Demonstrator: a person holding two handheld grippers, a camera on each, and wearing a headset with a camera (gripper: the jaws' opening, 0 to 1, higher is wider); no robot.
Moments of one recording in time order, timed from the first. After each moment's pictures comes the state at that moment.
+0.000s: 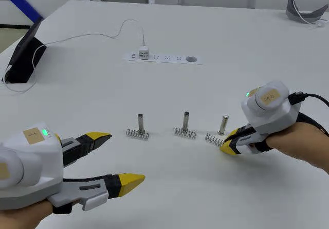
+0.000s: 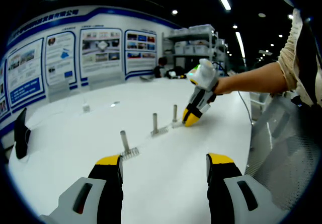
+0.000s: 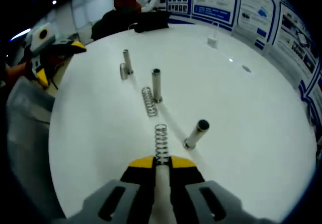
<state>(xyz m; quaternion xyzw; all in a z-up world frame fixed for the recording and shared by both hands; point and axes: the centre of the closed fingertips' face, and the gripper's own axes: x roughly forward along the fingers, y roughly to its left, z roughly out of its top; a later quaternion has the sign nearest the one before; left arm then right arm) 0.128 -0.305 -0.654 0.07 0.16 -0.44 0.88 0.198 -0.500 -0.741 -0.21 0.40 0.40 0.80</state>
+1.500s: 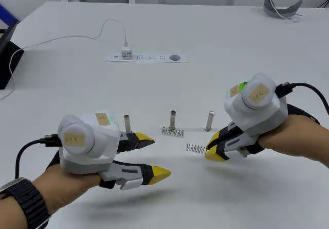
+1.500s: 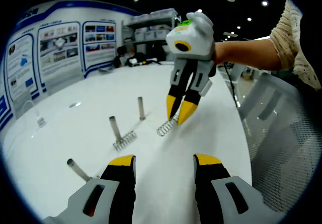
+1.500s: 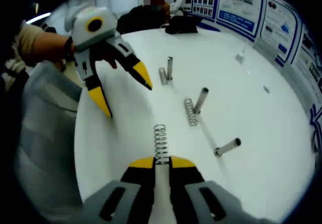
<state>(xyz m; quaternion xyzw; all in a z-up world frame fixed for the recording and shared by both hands) 0.143 -0.395 -0.694 0.14 0.19 -0.58 0.78 0.148 -0.465 -0.710 -0.25 0.39 0.48 0.75</state>
